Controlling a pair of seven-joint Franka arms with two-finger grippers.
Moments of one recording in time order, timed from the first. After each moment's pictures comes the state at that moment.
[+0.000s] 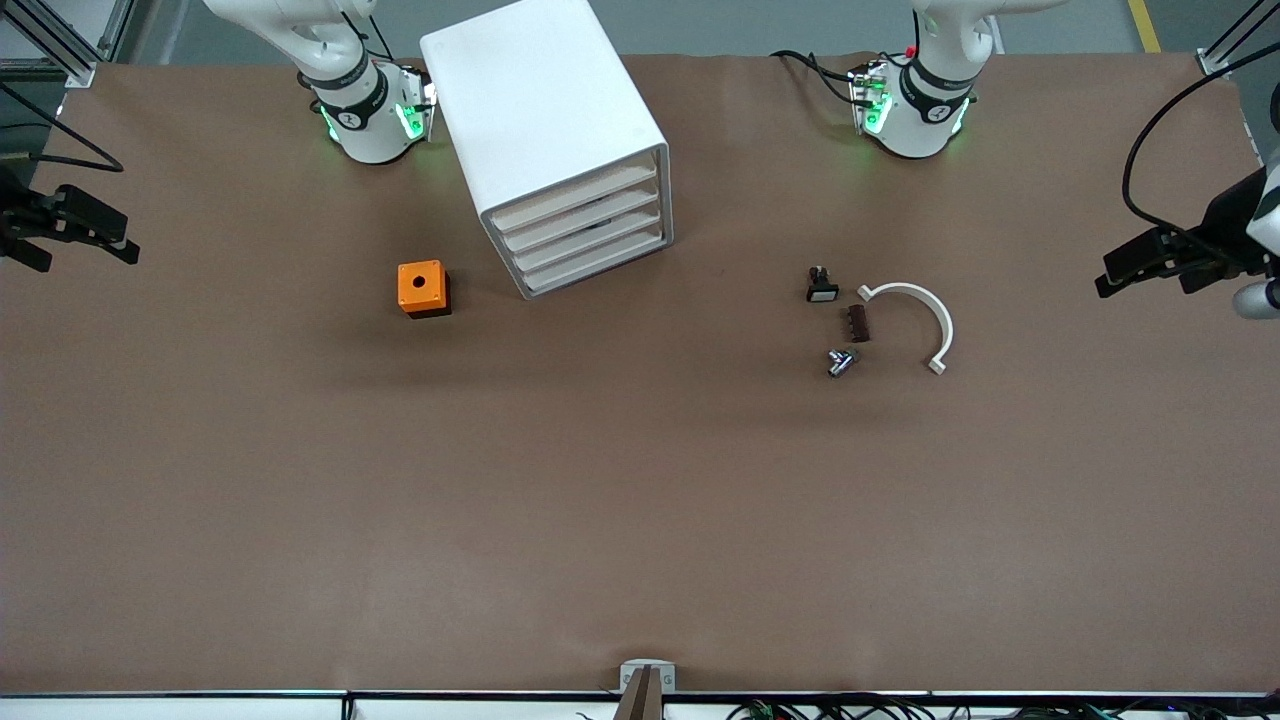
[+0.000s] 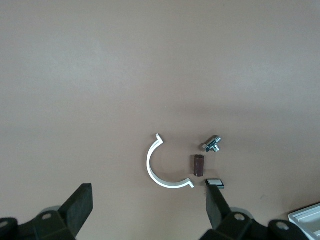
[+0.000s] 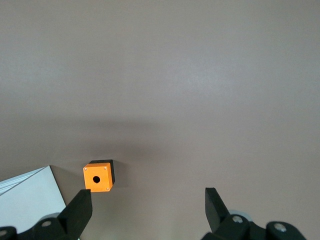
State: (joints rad) left arm 0.06 0.05 -0.06 -1.59 -0.06 1.61 -0.05; right arm 0.00 -0.06 -0.10 -1.65 0.03 1.58 -0.16
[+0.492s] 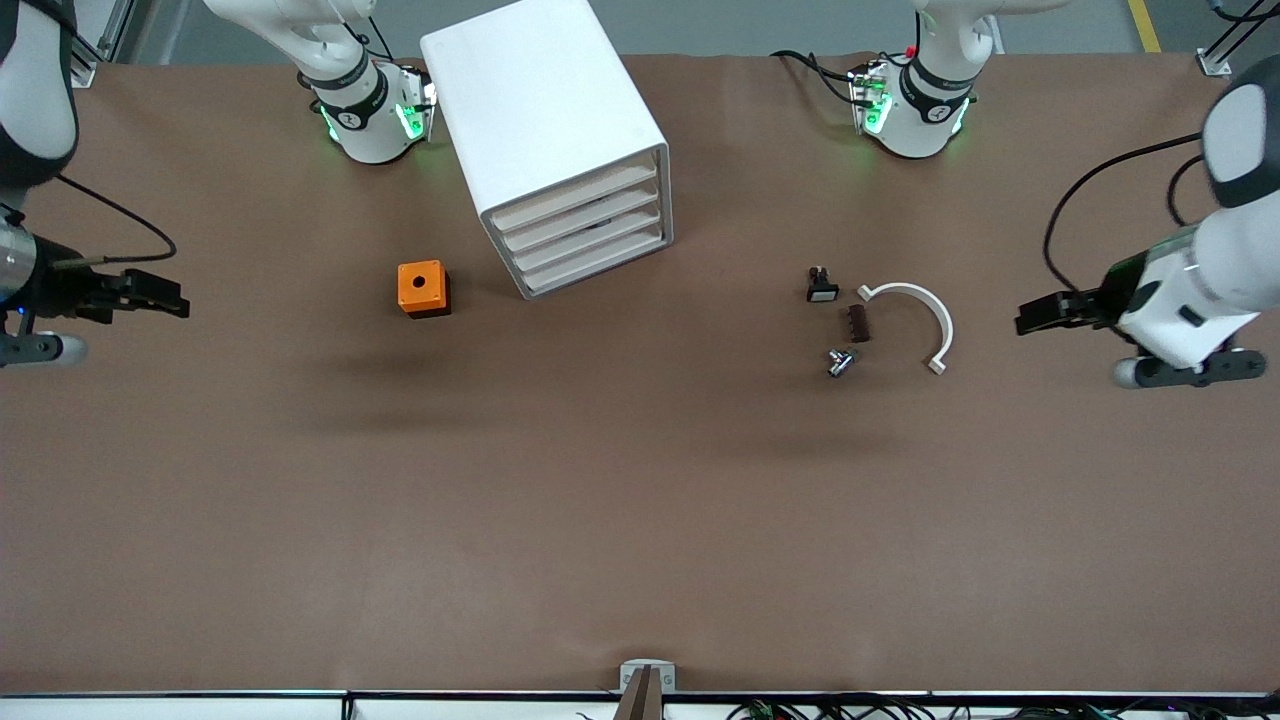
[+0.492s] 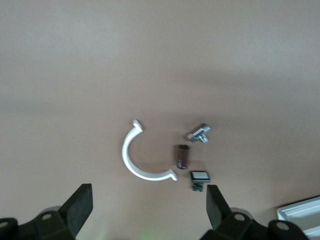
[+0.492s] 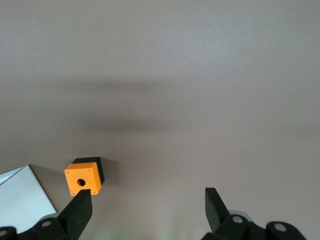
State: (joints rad) left arm -0.02 0.18 -0.11 -1.59 -0.07 1.60 -0.22; right arm -0.02 0.13 -0.10 -1.65 0.02 1.61 -0.16
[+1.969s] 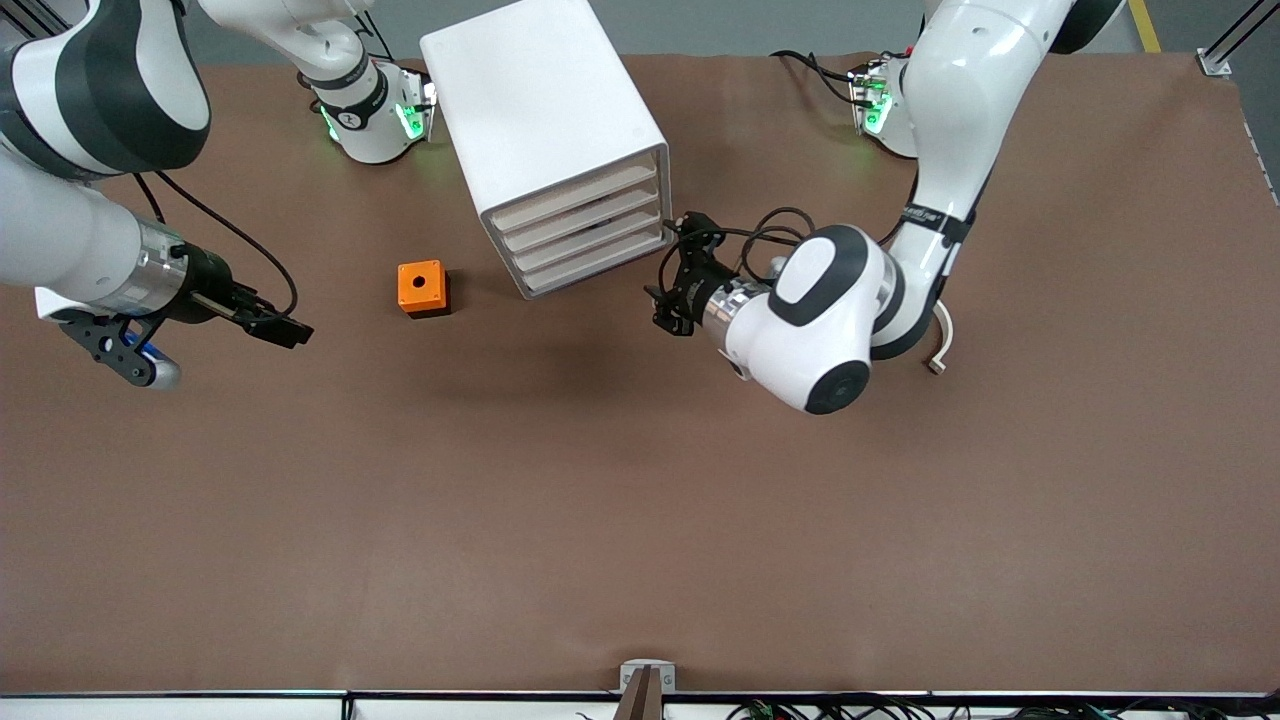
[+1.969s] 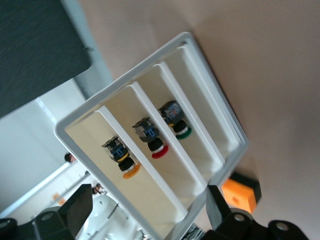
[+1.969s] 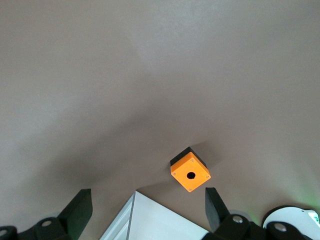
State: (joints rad) left arm -0.43 0.71 -0.18 -1.29 -0.81 1.47 -2.02; right arm 0.19 0.14 -0.08 -1.62 0.15 1.61 0.68
